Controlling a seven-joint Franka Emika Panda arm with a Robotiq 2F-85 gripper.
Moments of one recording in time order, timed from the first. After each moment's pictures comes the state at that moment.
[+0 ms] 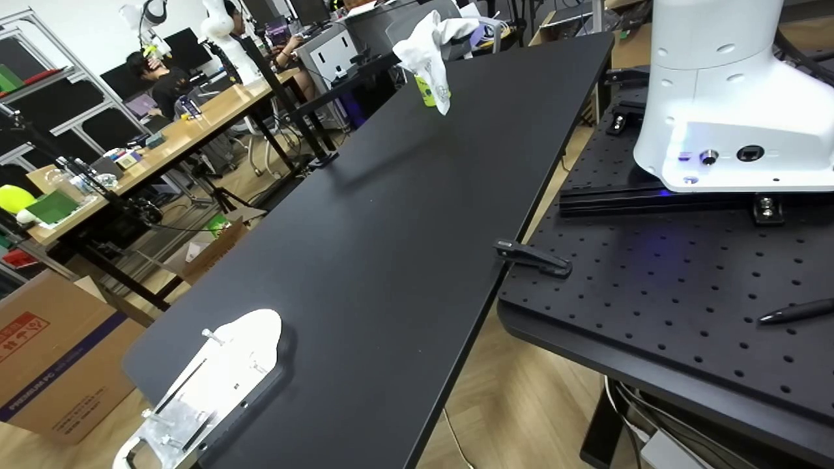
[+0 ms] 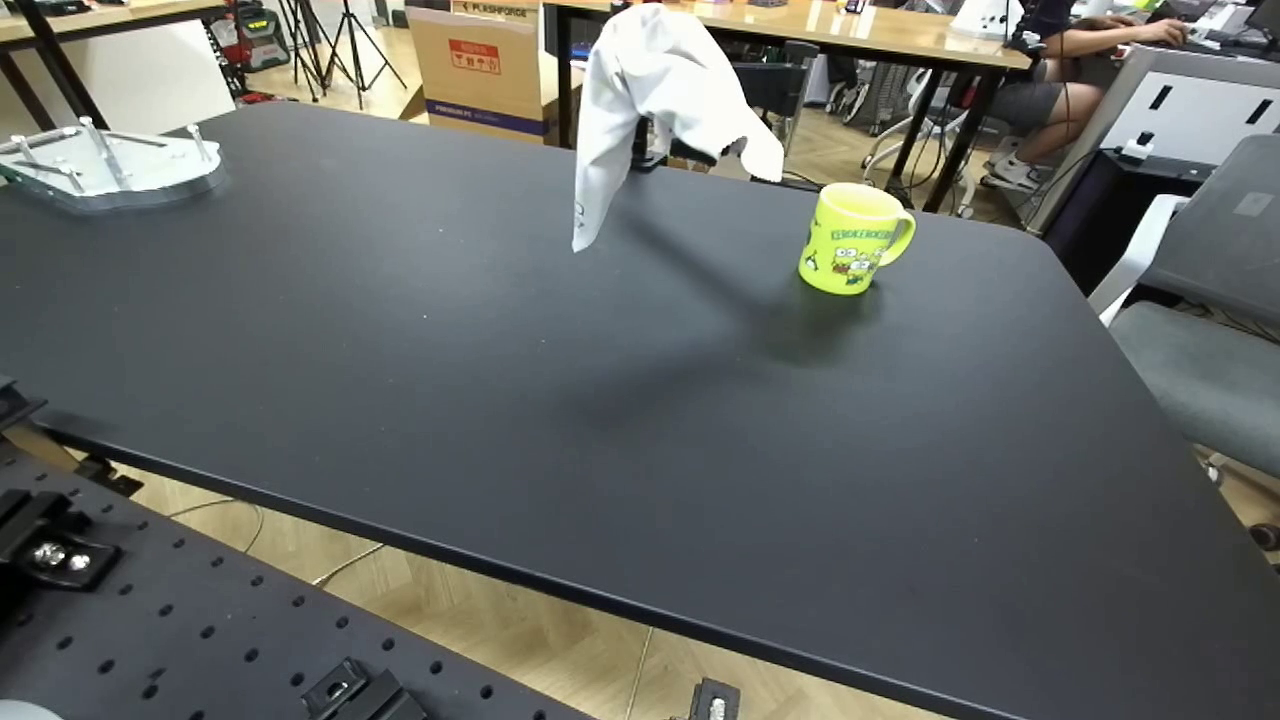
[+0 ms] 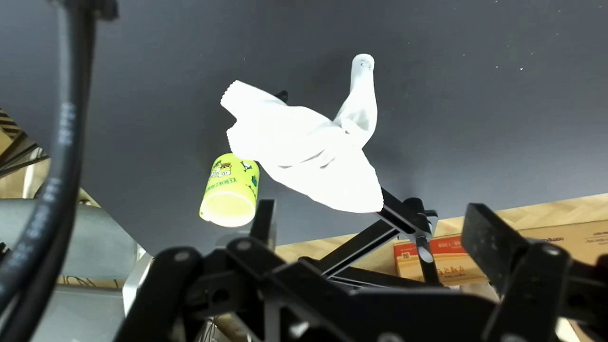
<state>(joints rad) -0.17 -0.74 -0.08 -2.76 -0.02 2.46 -0.06</state>
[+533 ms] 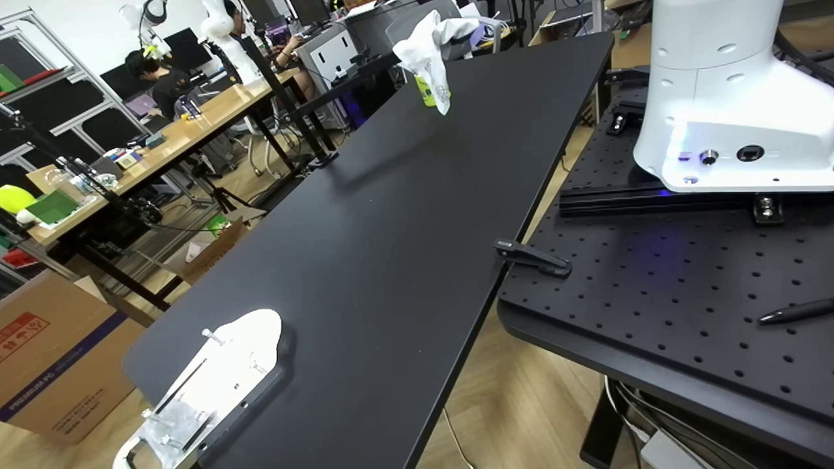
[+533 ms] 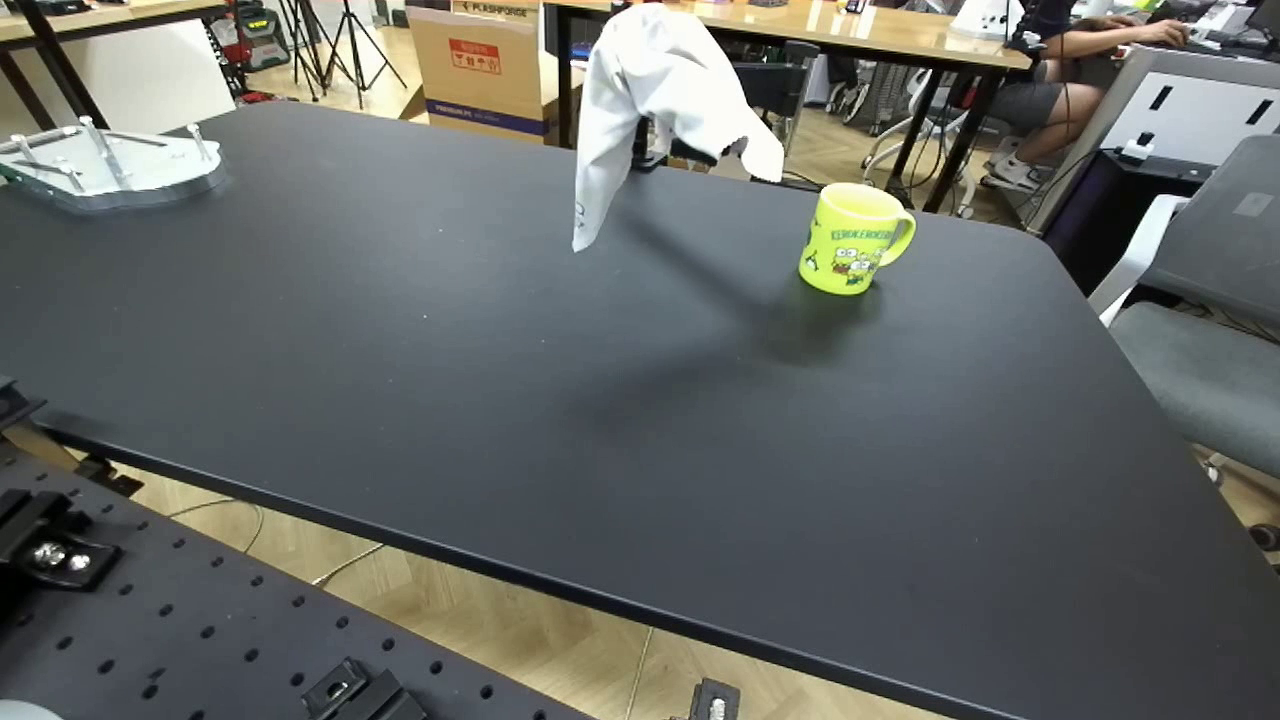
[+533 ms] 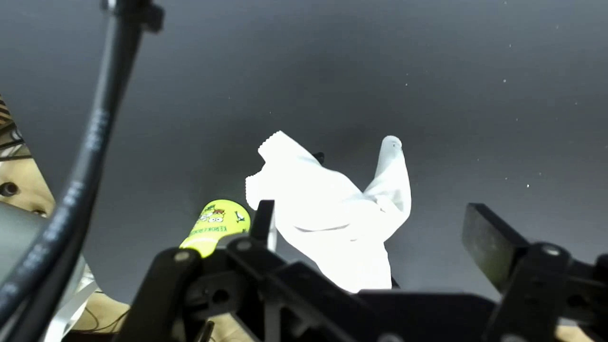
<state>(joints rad) -0.15 -0.62 -0.16 -2.69 -0.11 2.33 -0.30</state>
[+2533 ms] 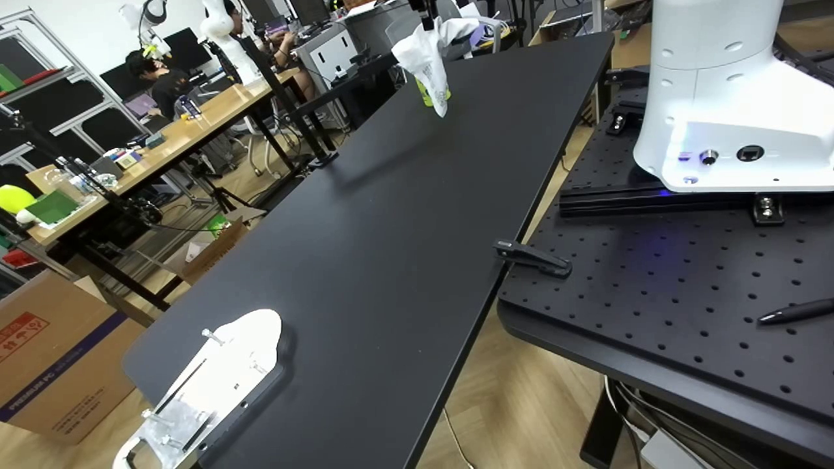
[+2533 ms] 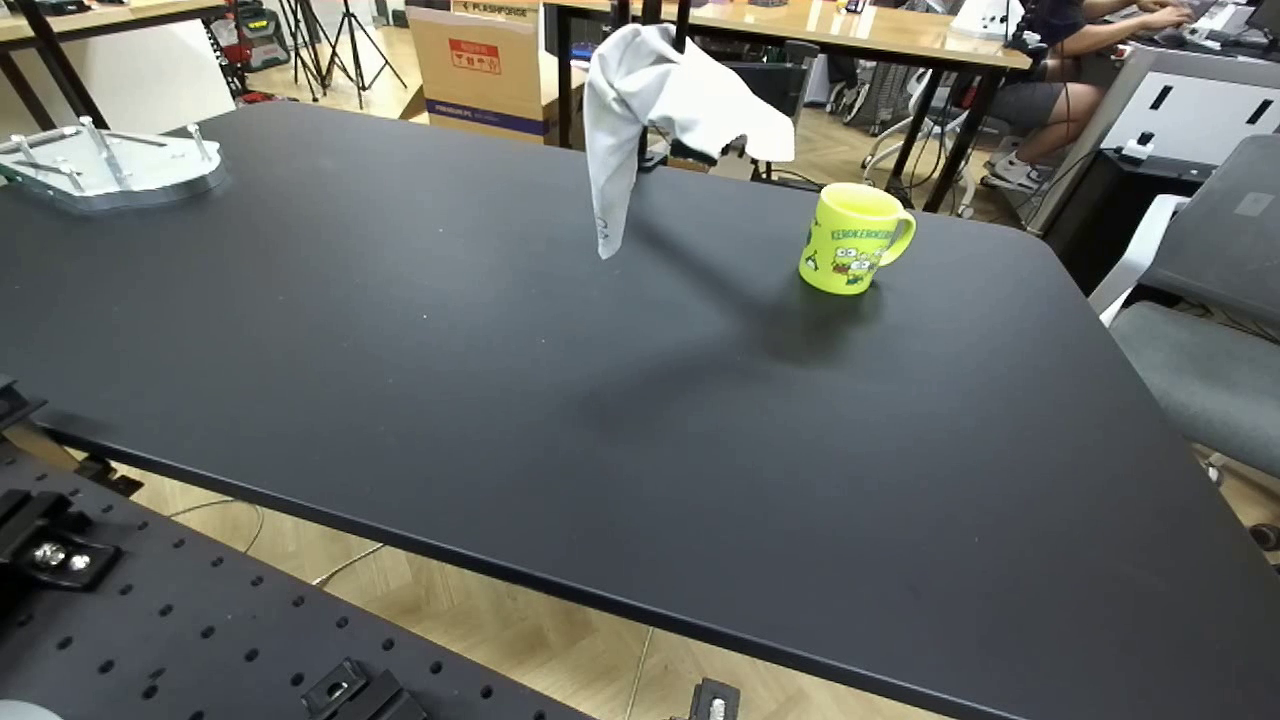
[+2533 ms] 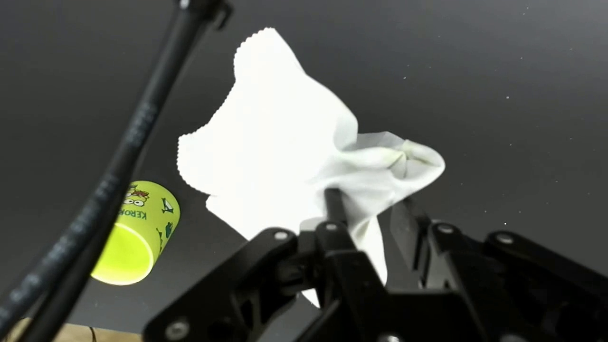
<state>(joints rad) -0.05 -0.20 -0.21 -2.46 0.02 2.39 -0.57</state>
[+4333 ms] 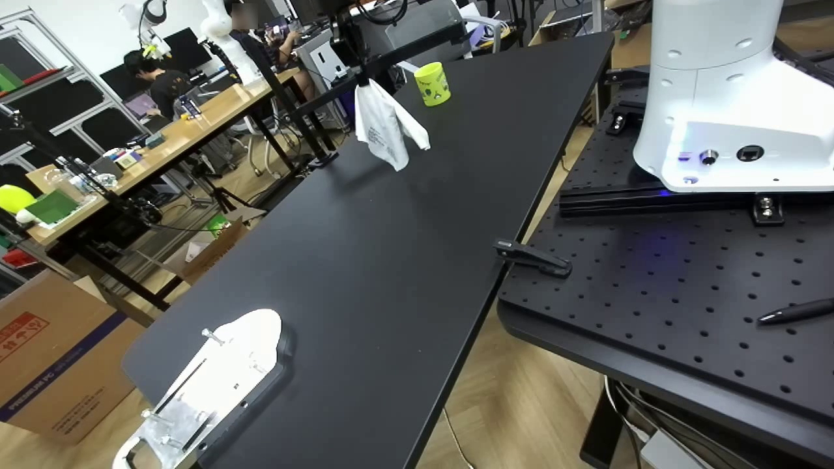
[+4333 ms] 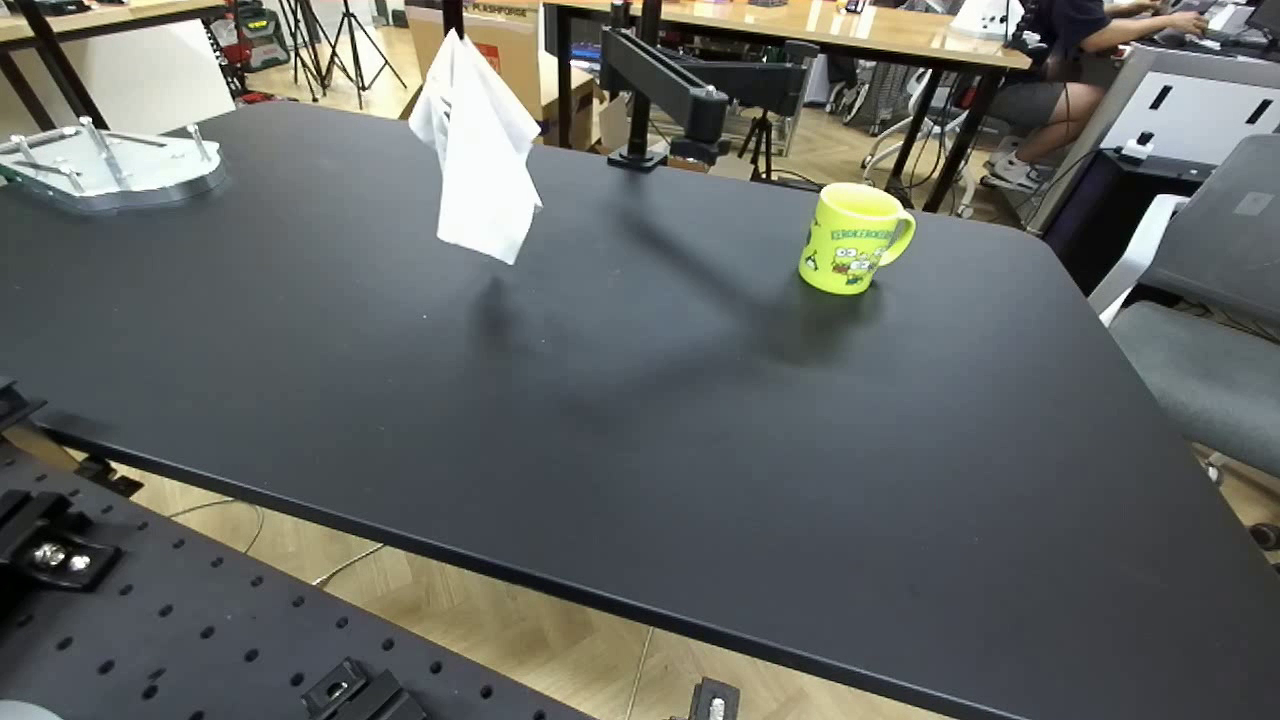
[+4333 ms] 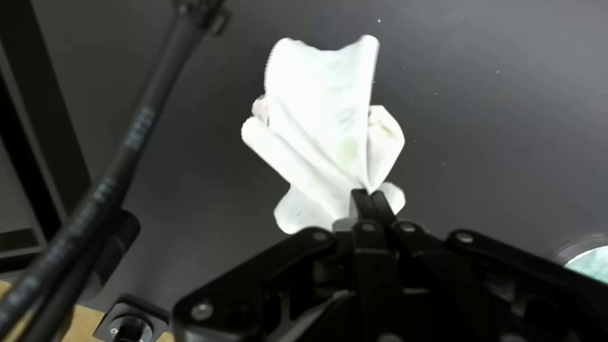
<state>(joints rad) 0.11 -0.01 0.00 -2.30 0.14 2.34 -0.59</state>
